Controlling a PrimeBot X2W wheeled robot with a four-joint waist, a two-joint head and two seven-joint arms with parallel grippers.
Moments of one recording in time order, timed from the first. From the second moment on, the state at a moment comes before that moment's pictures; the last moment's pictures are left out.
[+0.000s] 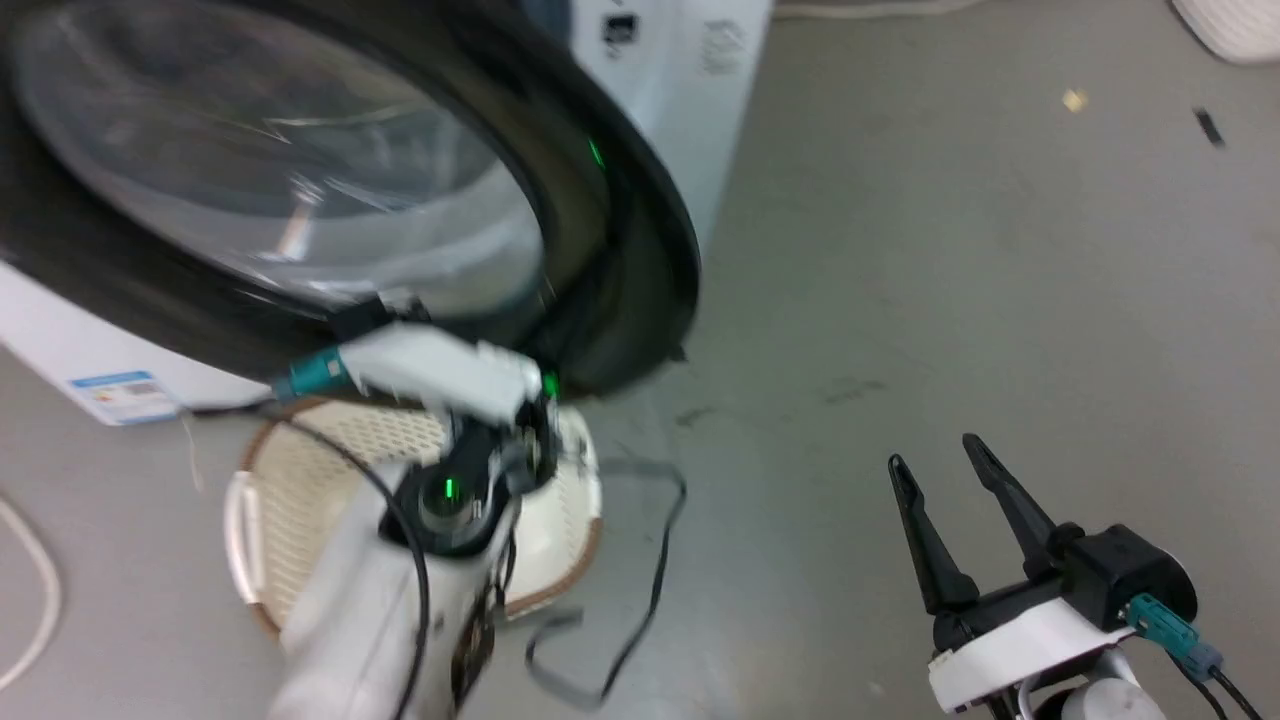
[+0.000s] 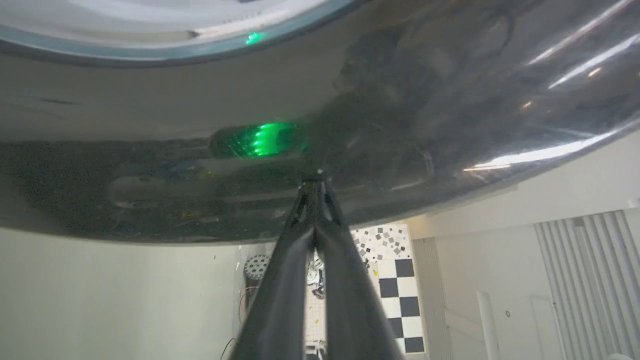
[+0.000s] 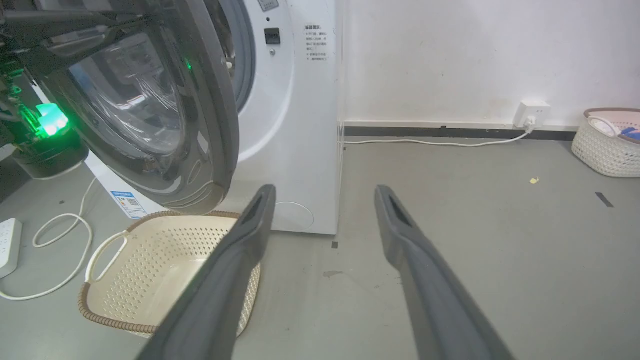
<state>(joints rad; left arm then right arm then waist) -0.57 0.05 -0.29 0.35 -1.64 -0.08 0.14 -0.11 -0.08 0.11 0.17 0.14 0.13 -0.26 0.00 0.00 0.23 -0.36</state>
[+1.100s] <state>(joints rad) -0.21 0.33 -0.33 0.18 -0.84 -0.03 -0.26 -0.01 -0.08 0.05 0.12 0.13 0.13 -0.26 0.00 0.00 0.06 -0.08</state>
